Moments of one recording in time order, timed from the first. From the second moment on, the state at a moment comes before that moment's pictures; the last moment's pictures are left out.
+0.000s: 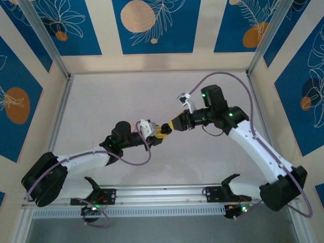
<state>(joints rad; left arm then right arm) -0.76 1.26 0.51 0.61 0.48 0.11 0.48 1.17 1.18 -0.71 -0.77 0.12</state>
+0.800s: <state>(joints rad) -0.78 1.22 0.62 0.60 0.60 0.07 0.34 1.28 1.16 -0.61 -1.18 0.09</state>
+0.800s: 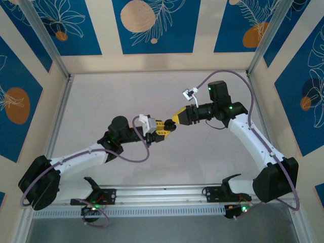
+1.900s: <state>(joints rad) -0.78 1.20 0.62 0.57 0.56 0.08 0.37 1.17 1.15 -0.62 -1.23 0.09</state>
